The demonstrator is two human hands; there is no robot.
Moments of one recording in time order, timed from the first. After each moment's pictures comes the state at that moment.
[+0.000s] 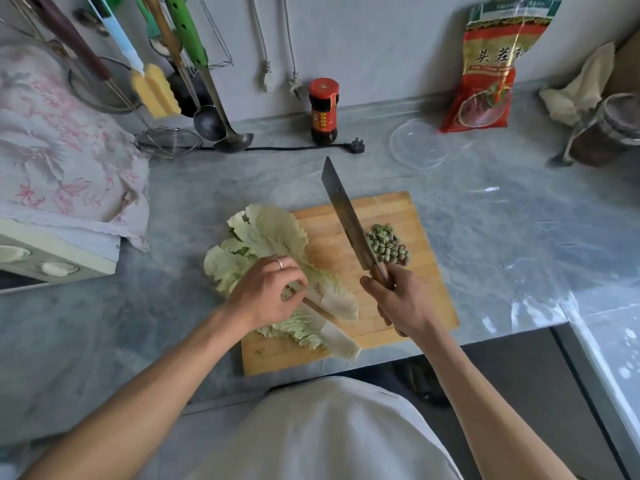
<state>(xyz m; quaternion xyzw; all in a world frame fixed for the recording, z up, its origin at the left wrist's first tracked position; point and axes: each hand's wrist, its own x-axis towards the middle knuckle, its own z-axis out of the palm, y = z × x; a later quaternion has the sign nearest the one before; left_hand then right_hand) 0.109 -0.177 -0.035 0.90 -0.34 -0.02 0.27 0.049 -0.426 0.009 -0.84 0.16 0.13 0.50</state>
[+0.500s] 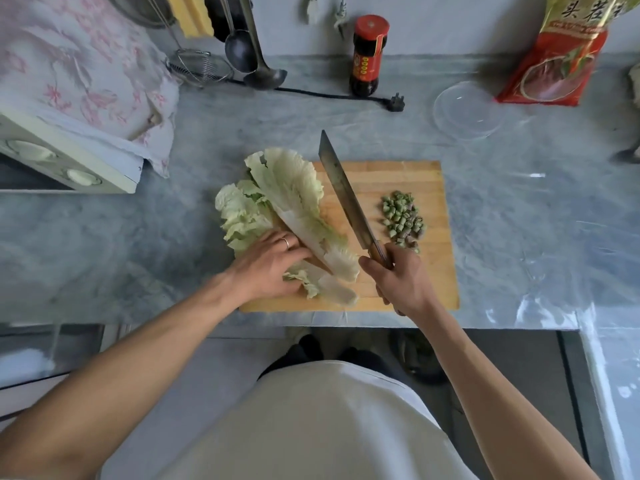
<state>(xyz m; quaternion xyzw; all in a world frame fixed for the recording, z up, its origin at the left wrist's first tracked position) 0.064 -0.175 -0.058 0.94 -0.28 -0.14 0.10 0.042 -0.438 0.000 -0.85 0.09 0.22 0.47</state>
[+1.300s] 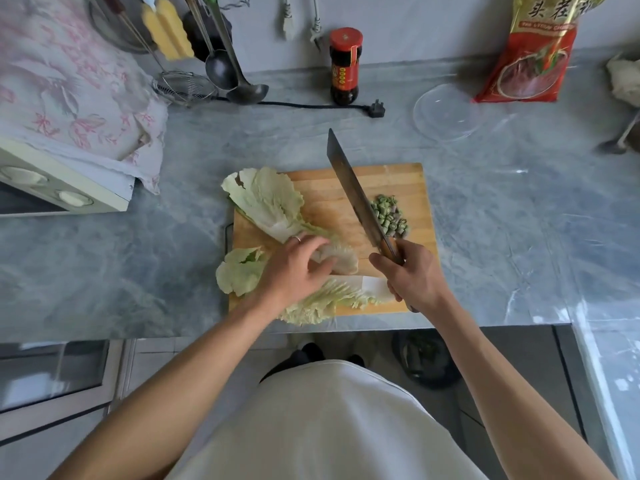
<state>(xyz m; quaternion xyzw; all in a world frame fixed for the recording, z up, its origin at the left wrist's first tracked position) 0.059 -0.254 -0.046 0.93 -0.15 -0.07 0.33 0.047 -0.479 0.010 -0.86 0.10 0.20 0.47</state>
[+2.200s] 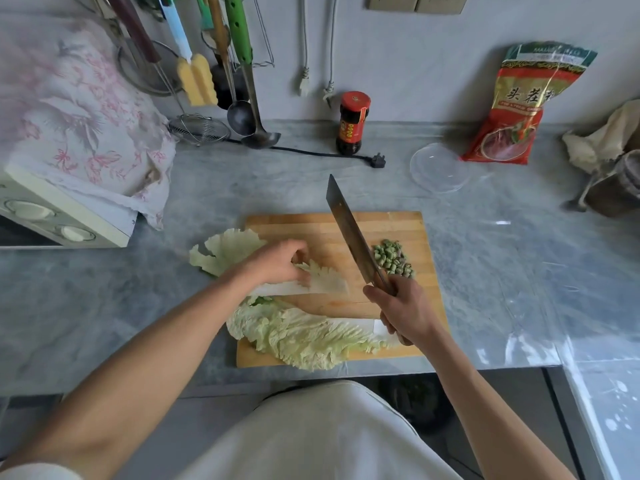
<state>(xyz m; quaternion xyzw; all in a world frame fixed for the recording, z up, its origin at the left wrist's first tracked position) 0.160 -0.190 -0.032 0.92 -0.10 -0.29 0.26 0.064 -0.434 0.020 -0.85 0.13 0.21 0.46</state>
